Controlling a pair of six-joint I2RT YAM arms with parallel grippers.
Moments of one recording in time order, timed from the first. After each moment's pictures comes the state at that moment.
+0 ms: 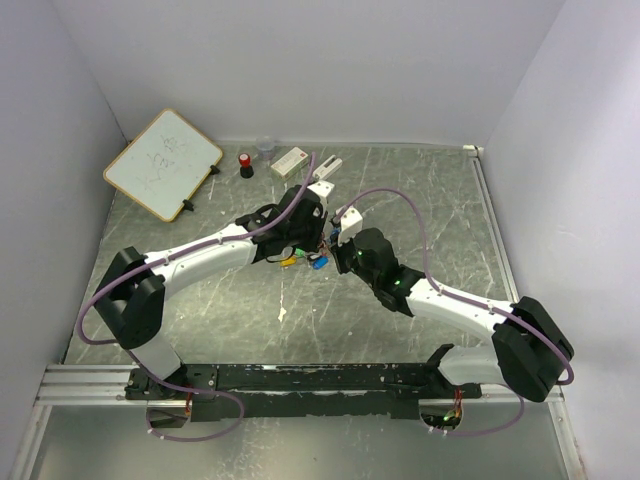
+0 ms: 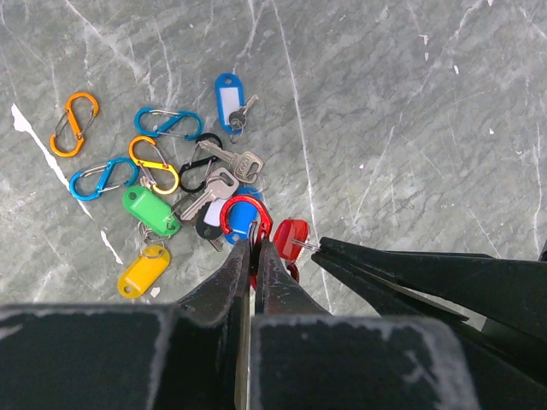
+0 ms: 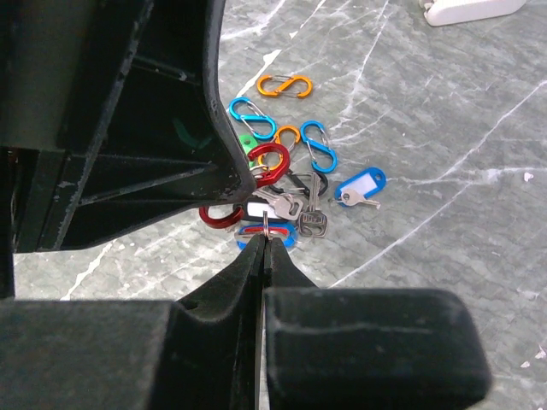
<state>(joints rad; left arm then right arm) -0.85 1.66 1.25 -0.28 -0.11 -0.30 0.77 1.26 0.61 0.28 0.15 0.03</state>
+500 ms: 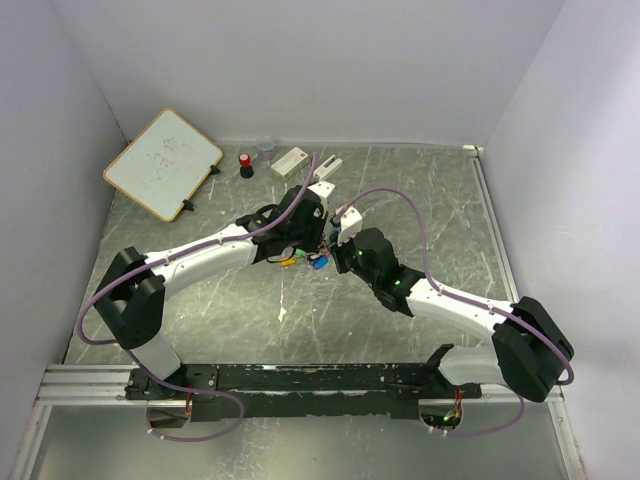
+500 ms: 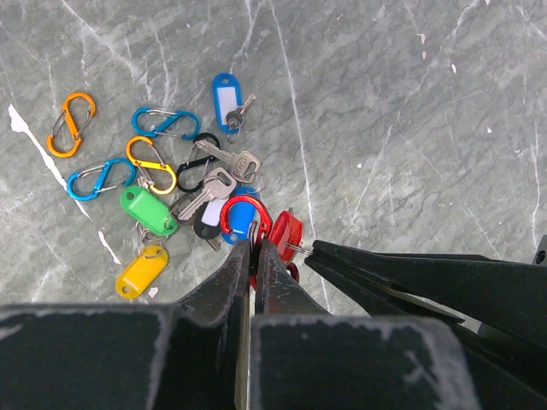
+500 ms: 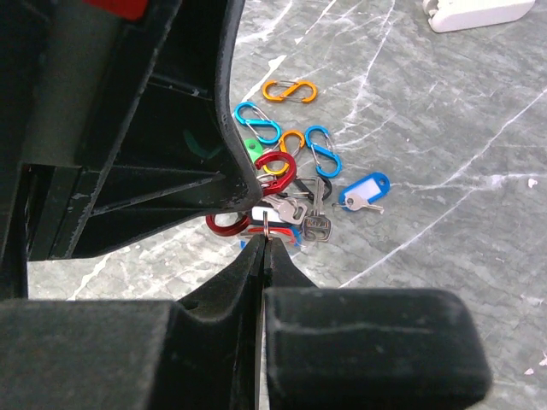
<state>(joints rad) -0.85 1.66 1.25 -0.28 -0.11 -0.30 0.77 1.26 0.61 0.29 0.14 0.03</state>
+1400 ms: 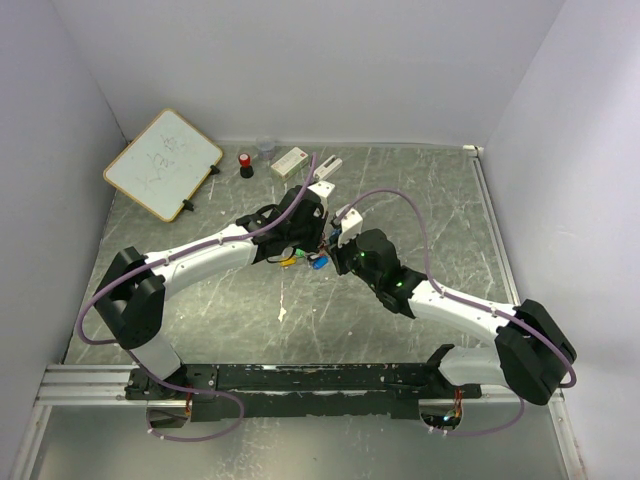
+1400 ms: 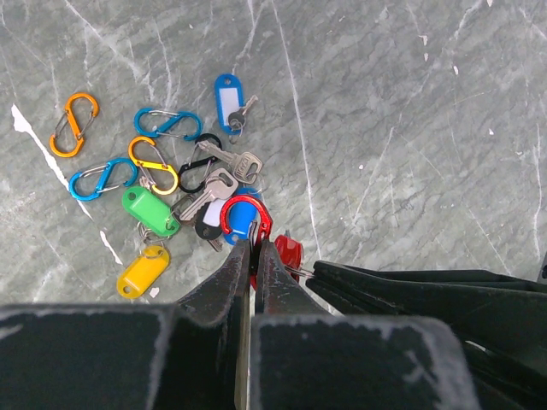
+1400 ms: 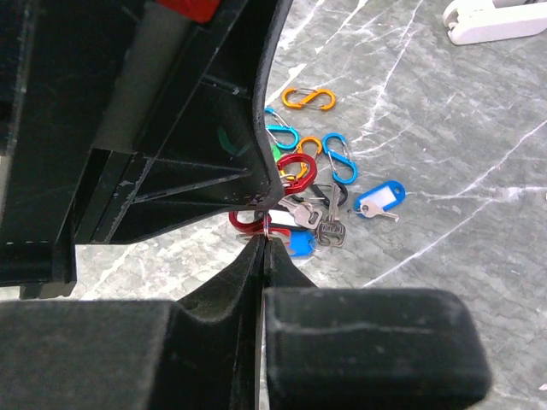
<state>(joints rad) -0.85 1.66 1.25 -0.28 -0.12 -0.30 0.77 1.24 0.60 0.31 0.09 0.03</state>
